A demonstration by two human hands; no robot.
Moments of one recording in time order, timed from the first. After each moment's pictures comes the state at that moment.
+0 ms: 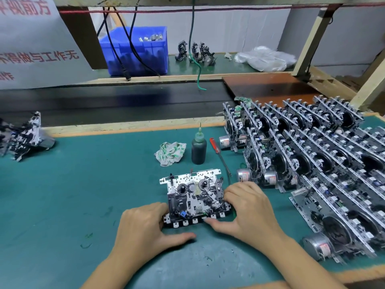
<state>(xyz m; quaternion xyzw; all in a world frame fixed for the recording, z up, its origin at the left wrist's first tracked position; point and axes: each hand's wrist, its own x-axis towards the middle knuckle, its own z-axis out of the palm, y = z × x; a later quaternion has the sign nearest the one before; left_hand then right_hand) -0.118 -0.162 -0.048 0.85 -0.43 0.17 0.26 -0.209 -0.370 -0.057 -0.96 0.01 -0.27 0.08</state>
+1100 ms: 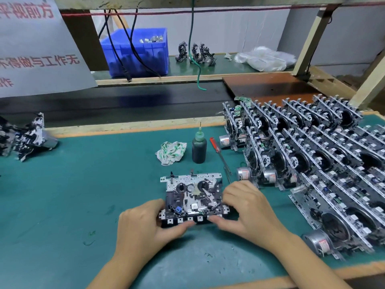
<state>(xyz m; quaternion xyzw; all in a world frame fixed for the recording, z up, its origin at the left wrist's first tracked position) -0.124 -0.160 -0.043 0.89 -0.34 0.12 0.28 -0.214 -0.371 -0.045 -0.97 -0.04 -0.22 0.12</state>
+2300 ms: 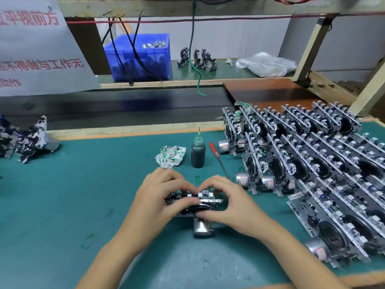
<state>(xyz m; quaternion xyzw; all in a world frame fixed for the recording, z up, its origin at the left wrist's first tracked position) -0.114 -0.186 0.003 0.79 -0.44 0.03 0.43 -0.194 -0.362 -0.019 -0.87 0.00 -0.08 0.49</state>
